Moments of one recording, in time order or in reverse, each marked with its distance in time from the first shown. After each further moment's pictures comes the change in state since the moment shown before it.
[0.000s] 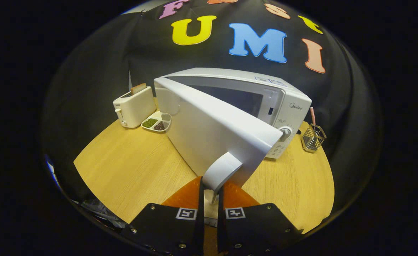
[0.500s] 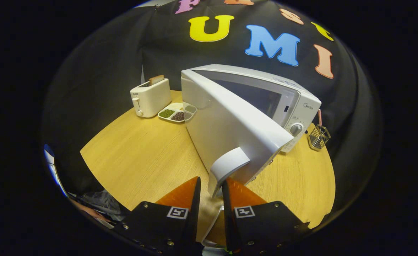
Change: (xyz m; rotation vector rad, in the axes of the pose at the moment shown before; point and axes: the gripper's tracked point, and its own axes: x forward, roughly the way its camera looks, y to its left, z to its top) arm -0.024 0.050 -0.023 -0.043 0.032 0.021
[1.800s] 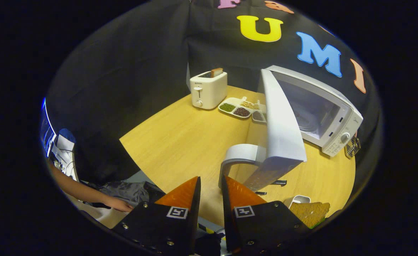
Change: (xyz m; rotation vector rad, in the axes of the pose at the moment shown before) arm -0.030 0.187 -0.004 -0.138 0.017 0.300
